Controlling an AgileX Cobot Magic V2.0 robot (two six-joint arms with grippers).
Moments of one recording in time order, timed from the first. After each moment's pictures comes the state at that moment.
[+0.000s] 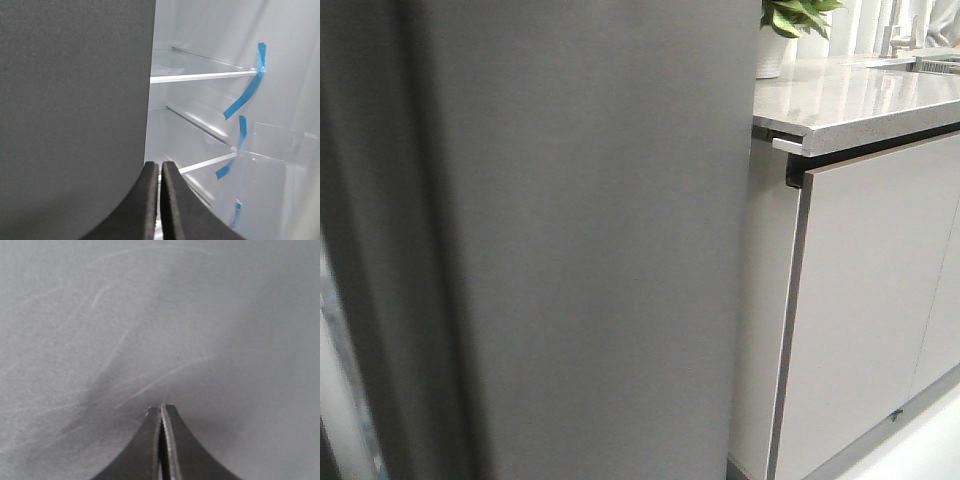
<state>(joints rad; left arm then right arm) -0.02 -0.01 0.00 0.04 0.07 -0.15 0.42 1.44 -1.35 0.94 0.35 0.16</state>
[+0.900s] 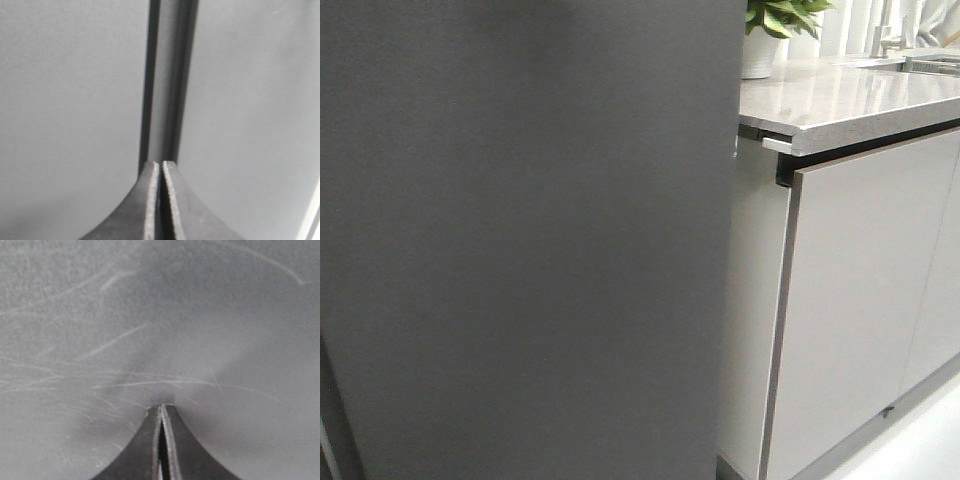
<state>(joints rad) -0.02 -0.01 0.00 0.04 0.07 -0.15 0.58 1.92 -1.87 0.70 0.26 0.16</state>
